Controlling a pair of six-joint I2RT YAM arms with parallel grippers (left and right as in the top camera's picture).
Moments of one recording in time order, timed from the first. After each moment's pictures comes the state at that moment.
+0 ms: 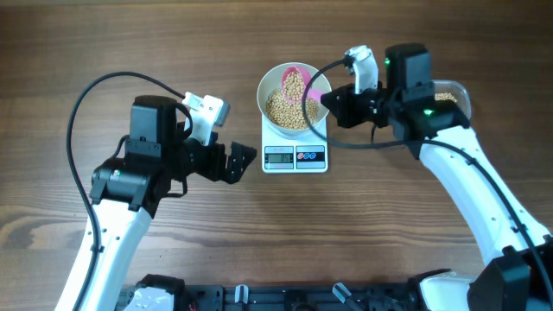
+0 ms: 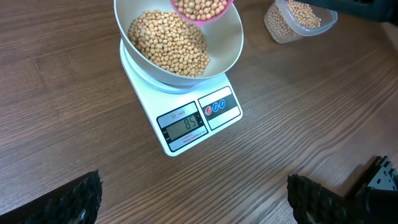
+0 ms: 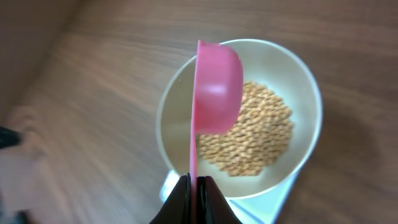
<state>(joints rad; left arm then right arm) -0.19 1.14 0.99 -0.76 0.50 0.04 0.27 1.51 1.16 -0.45 -0.50 0.08</state>
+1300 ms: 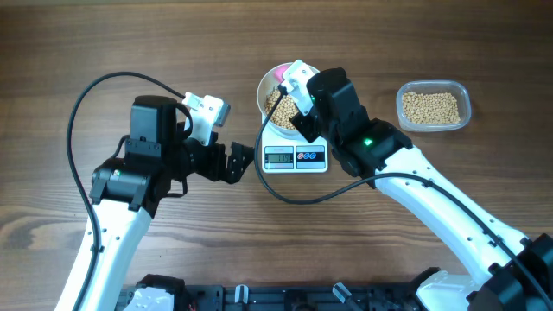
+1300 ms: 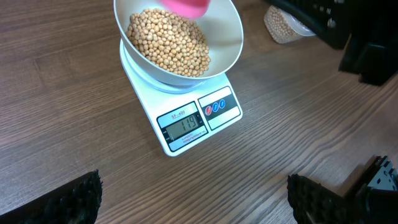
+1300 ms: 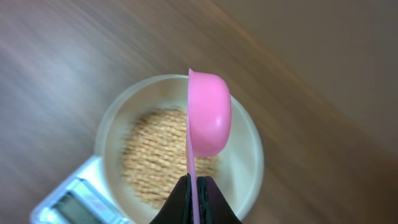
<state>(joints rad) -0.19 1.14 0.99 -0.76 0.50 0.04 0.61 1.51 1.16 -0.33 0.12 -0.24</state>
